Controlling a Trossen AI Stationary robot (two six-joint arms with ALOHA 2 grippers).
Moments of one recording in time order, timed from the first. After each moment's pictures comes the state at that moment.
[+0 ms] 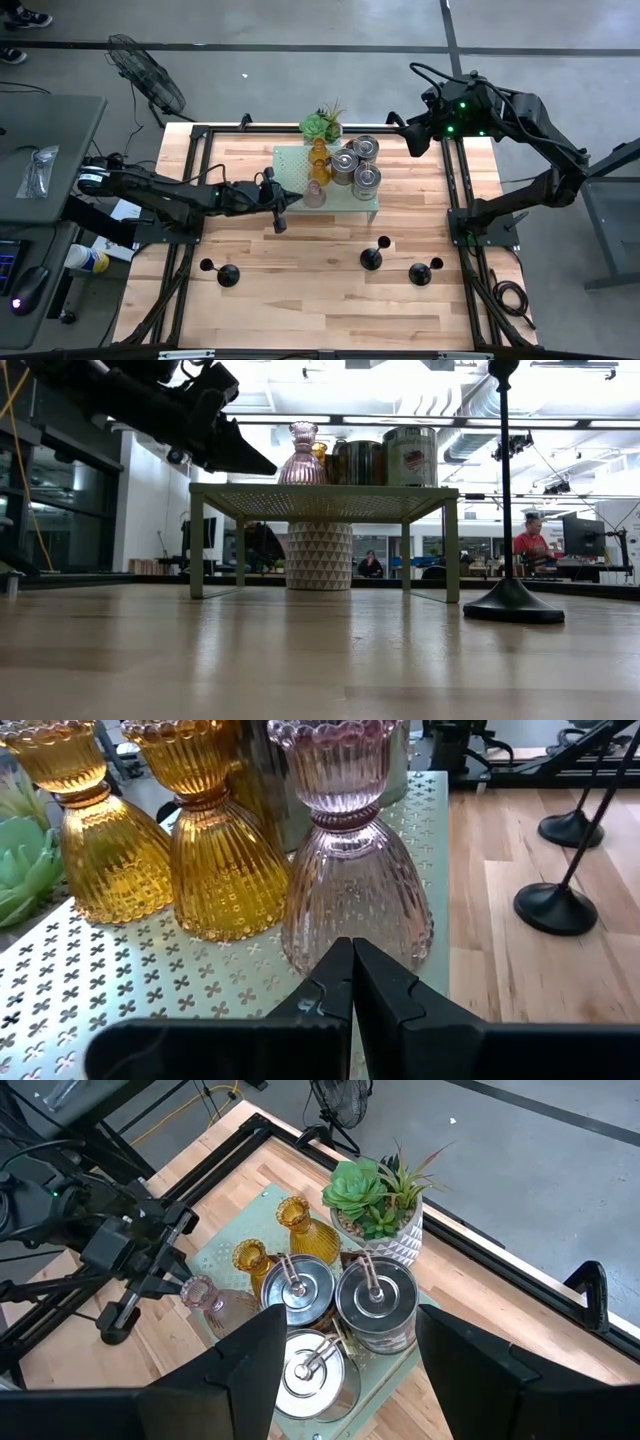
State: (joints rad) left arm -0.03 1.23 0.54 0.40 -0.33 0.00; right arm -0.34 1.28 1.85 -1.24 0.13 0.50
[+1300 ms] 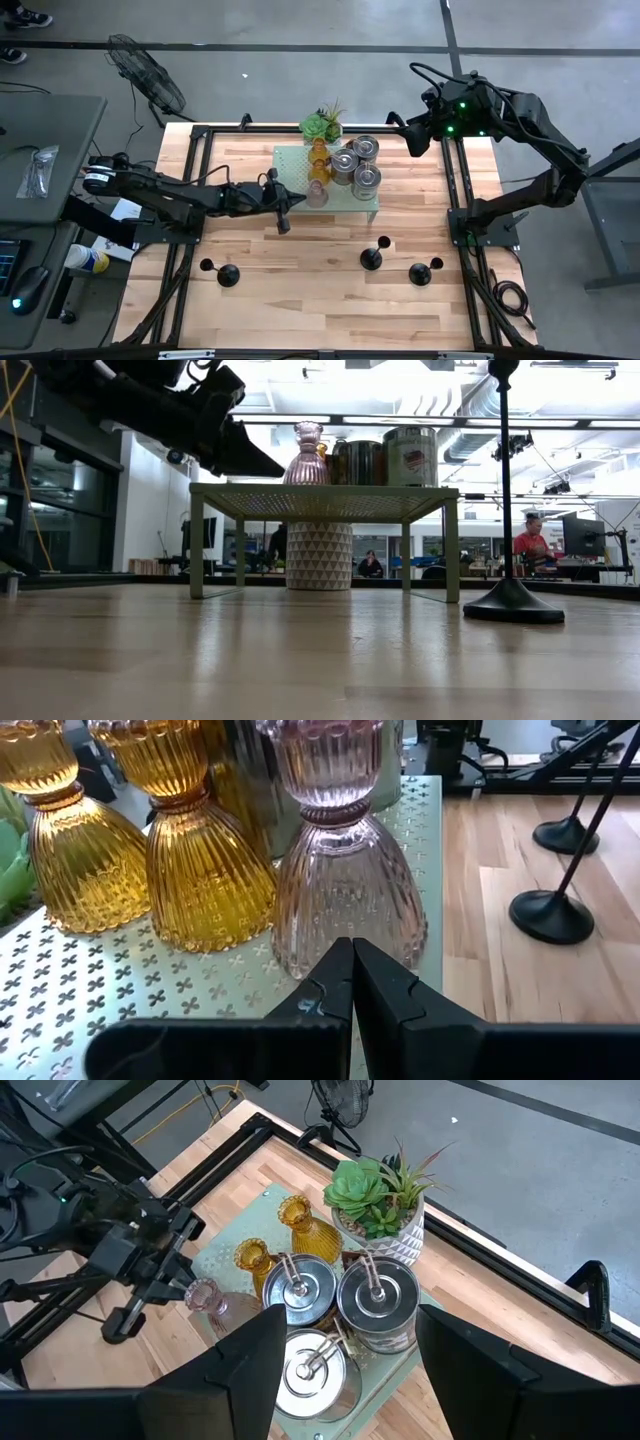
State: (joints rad) left arm -0.03 1.29 0.54 0.47 -0.32 0.00; right arm -0.34 1.28 1.85 -1.24 0.12 0.50
